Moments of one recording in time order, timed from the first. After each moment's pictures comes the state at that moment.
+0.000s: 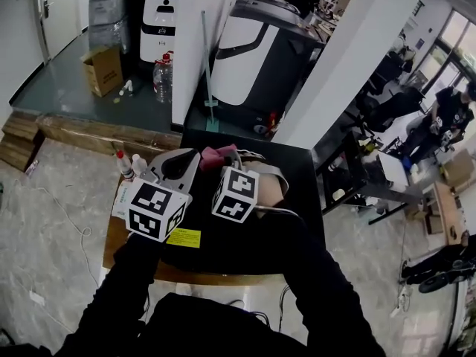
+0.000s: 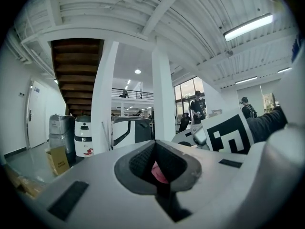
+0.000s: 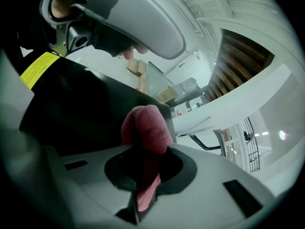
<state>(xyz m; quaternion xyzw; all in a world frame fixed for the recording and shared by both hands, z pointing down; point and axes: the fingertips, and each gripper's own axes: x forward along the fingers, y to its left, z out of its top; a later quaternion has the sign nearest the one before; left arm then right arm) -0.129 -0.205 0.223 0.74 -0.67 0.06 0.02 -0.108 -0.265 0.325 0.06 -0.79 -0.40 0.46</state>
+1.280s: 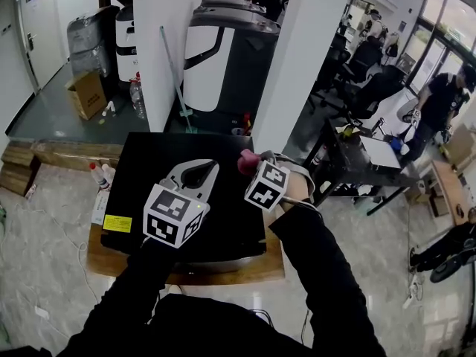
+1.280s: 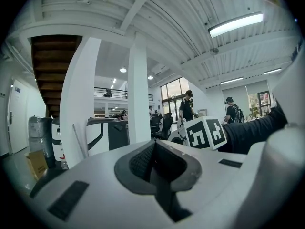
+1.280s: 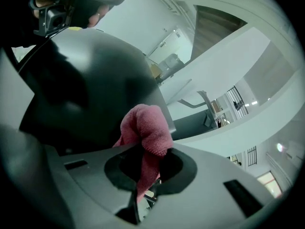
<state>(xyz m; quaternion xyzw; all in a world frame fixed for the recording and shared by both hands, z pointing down) 0.126 -0.283 0.210 0.79 -0.61 0.07 0.01 0.183 -0.410 0.326 0.17 -0.78 -0.32 0.51</state>
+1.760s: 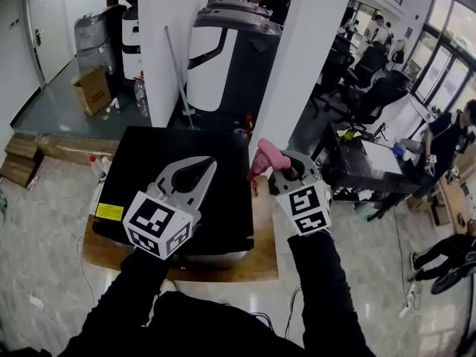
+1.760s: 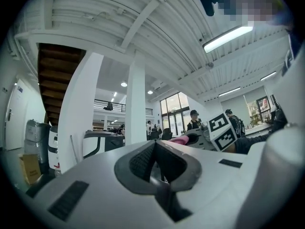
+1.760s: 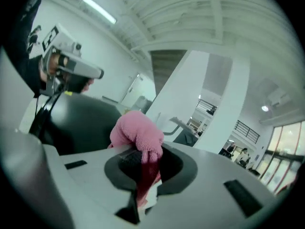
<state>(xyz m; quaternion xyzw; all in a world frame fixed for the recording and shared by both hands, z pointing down) 0.166 -0.250 0.157 0.79 -0.61 -0.01 -0.05 0.255 -0.373 0.207 0.26 -0.91 -0.25 0.20</state>
